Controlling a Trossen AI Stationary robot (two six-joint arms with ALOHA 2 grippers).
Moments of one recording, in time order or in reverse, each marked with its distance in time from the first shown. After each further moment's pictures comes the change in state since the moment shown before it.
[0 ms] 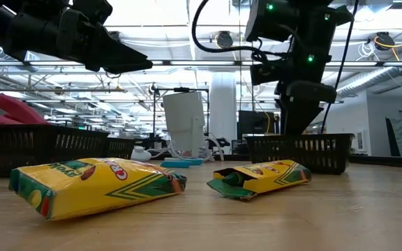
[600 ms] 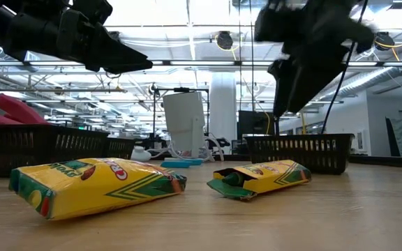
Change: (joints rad) left arm 0.000 0.000 0.000 0.000 0.000 0.002; right arm 0.168 -0.084 0.001 0.181 -0.167 -0.062
